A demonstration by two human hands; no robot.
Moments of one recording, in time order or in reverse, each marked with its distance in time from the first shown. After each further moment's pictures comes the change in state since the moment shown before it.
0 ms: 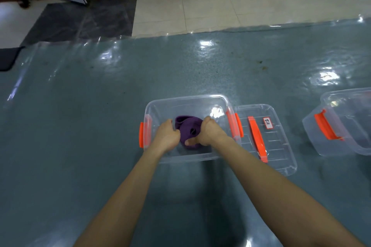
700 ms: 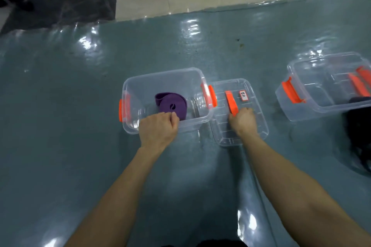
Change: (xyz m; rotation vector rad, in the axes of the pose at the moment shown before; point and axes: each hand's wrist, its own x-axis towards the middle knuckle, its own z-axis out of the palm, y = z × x) left_hand -0.082 0.003 0.056 0.660 0.484 0.407; right_hand -0.040 0.185 0.018 0.250 0.429 0.351
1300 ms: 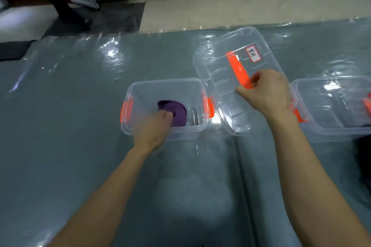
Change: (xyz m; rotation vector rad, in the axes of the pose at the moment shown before) left_hand 0.004 -0.004 -0.005 -0.347 -0.008 -0.151; right_hand -0.005 -0.056 -0.159 -0.035 0.359 -0.503
